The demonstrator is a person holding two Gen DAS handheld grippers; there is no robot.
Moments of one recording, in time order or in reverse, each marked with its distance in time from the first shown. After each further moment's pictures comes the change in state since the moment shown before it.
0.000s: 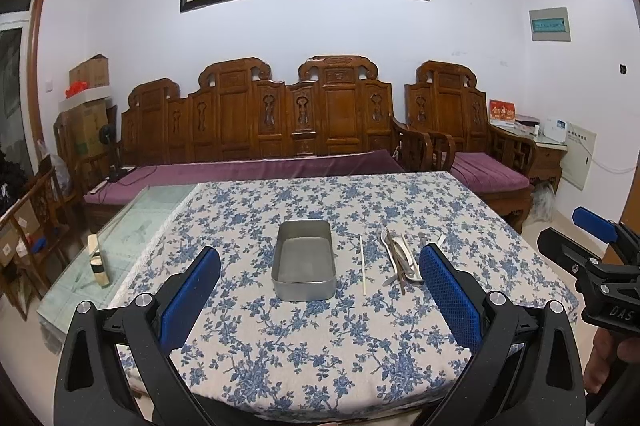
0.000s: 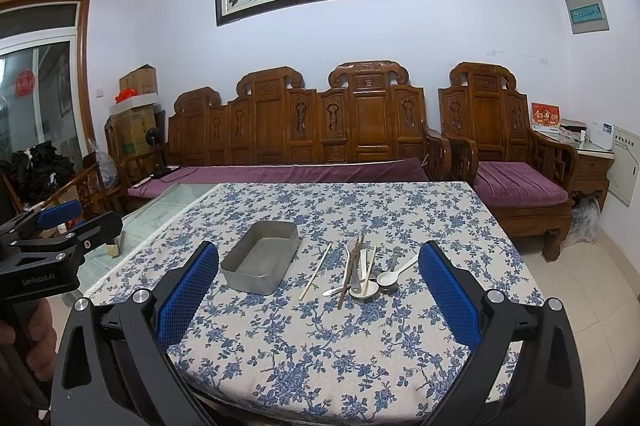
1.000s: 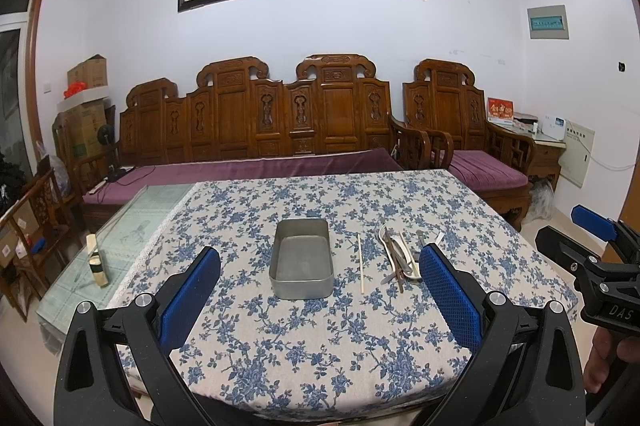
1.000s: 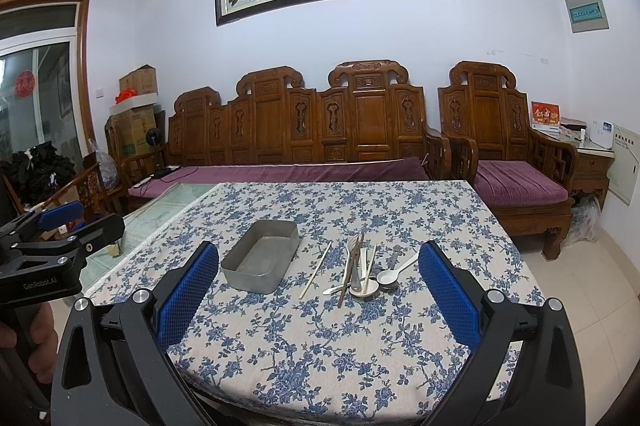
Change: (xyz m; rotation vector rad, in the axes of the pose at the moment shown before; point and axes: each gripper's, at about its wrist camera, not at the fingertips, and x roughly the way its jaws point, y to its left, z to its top) left arm -0.004 -0.004 0.000 0.006 0.000 -0.003; right arm -0.001 0.000 0.000 0.001 -0.001 0.000
